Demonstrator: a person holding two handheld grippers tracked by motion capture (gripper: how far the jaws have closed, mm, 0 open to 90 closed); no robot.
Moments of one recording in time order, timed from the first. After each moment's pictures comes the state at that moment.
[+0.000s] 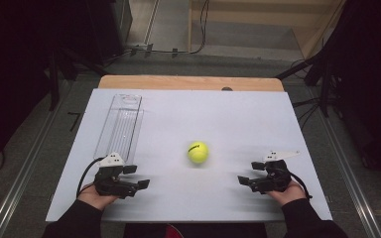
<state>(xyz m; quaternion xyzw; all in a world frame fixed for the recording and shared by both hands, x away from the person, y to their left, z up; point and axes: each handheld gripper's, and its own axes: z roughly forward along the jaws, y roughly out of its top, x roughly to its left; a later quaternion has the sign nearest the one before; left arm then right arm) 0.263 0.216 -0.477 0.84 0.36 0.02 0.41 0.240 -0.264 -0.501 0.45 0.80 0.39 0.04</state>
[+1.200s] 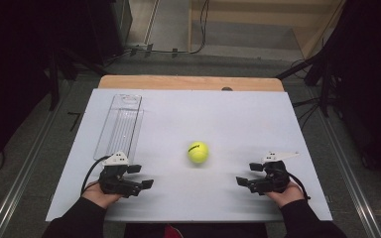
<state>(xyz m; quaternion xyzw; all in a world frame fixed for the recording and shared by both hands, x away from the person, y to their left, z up) 0.268 0.205 -0.480 0.85 0.34 0.01 0.40 0.238 -0.260 -0.501 0.46 0.79 0.40 0.03</state>
